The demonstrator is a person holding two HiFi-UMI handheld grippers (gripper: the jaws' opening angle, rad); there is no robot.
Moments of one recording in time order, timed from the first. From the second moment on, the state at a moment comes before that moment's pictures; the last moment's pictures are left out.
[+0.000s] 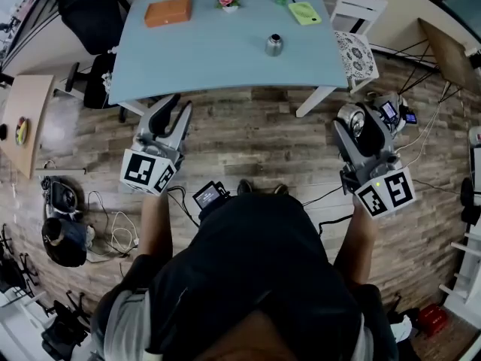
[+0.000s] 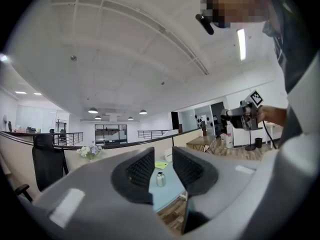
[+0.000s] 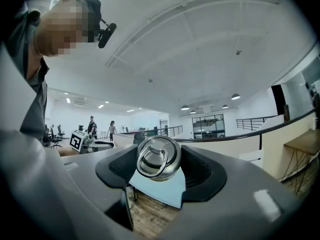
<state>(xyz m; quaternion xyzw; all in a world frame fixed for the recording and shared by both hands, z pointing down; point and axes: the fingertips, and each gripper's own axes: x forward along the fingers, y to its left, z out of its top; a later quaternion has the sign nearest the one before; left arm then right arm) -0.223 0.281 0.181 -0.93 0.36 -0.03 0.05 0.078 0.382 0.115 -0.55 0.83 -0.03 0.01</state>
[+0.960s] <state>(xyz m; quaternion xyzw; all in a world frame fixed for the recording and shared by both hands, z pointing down) -0.162 0.245 0.187 -0.93 0.37 -0.05 0.04 0.132 0.292 0.122 -0.50 0.86 -0.06 0.04</state>
